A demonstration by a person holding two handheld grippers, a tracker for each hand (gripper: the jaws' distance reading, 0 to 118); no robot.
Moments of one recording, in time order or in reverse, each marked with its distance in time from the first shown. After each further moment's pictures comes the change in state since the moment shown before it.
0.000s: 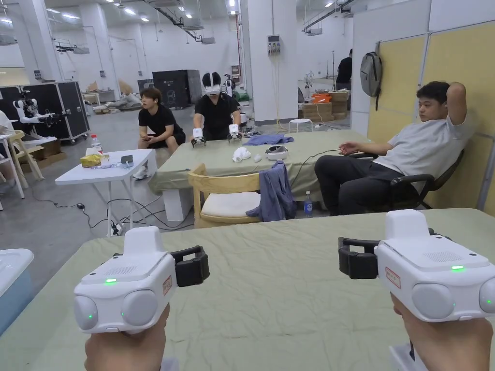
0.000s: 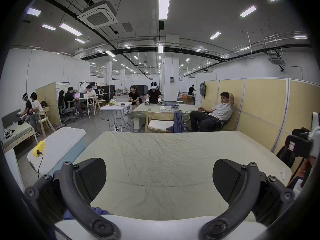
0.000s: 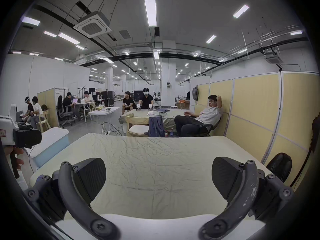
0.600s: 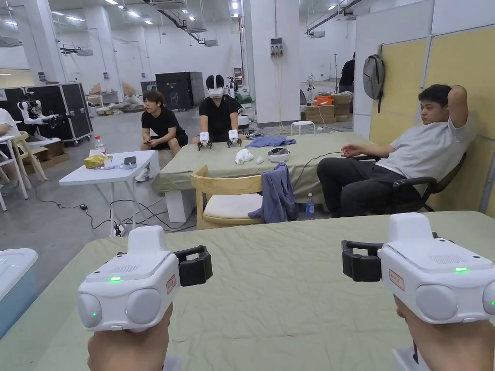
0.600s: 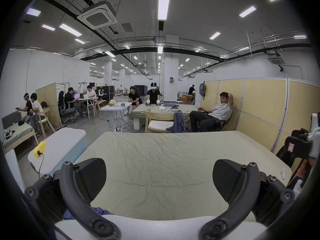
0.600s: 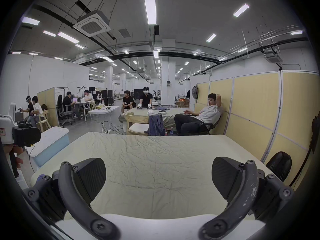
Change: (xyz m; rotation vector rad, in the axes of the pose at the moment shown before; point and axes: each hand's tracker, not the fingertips) left arm 0.000 0.001 0.006 0.001 -0.003 -0.002; right arm 0.001 -0.002 0.003 -0.013 0.002 -0.005
